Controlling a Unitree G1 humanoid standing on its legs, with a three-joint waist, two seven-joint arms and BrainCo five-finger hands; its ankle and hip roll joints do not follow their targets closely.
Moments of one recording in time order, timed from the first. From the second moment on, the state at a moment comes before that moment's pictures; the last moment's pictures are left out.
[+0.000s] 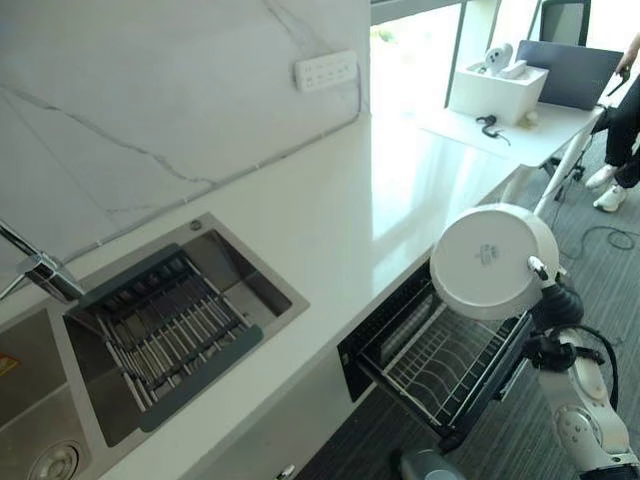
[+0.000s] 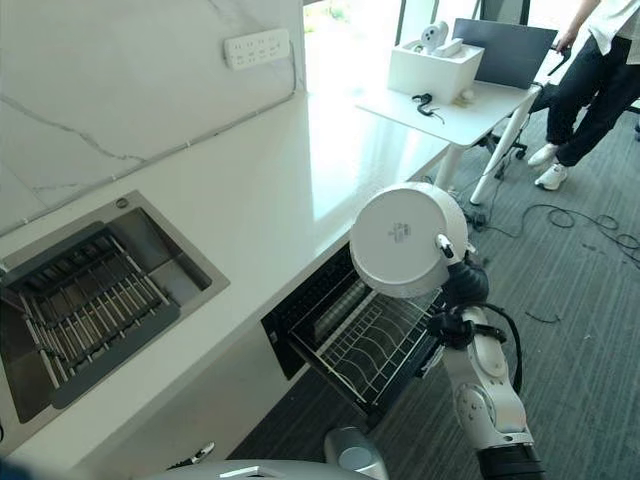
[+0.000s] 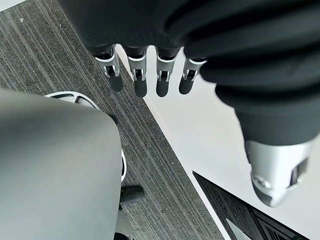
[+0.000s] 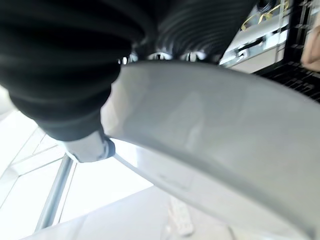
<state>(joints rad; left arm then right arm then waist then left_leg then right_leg) 0.08 0.19 -0.12 1.25 -0.41 0.01 -0.05 0.09 -0.44 0.01 -0.07 0.78 -0.17 -0.15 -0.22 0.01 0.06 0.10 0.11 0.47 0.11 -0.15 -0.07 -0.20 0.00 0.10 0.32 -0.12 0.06</state>
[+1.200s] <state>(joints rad) 0.09 0.21 -0.15 1.21 -0.34 0.08 -0.06 0.02 -0.36 0.12 0.42 0.65 -0.23 -0.23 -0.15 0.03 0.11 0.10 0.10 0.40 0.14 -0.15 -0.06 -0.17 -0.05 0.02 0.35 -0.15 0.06</state>
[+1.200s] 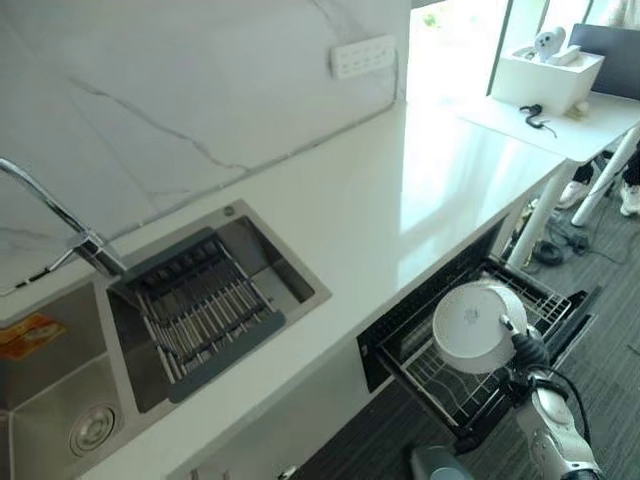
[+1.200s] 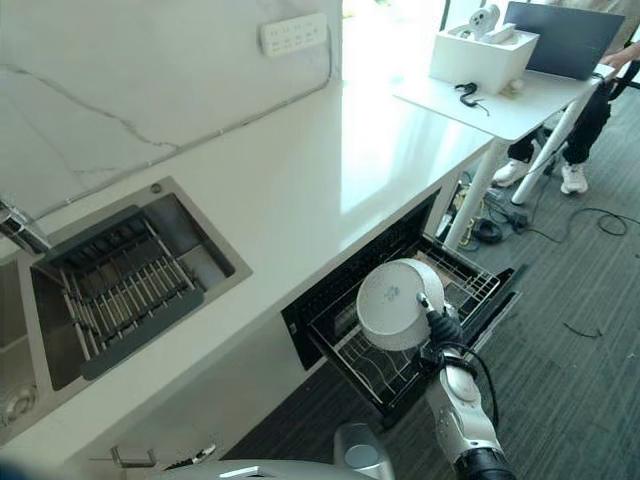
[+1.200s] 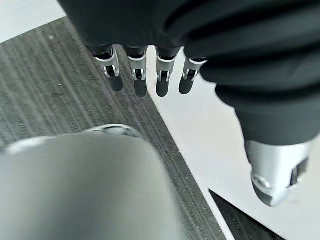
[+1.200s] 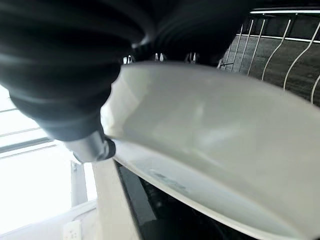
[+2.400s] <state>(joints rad) 0.05 0.22 -0.25 1.21 -0.39 0.10 -0.12 -0.34 -0.60 0.22 0.96 -0.04 -0.09 -0.76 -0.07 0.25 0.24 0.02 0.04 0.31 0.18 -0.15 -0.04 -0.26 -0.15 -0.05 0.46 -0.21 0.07</state>
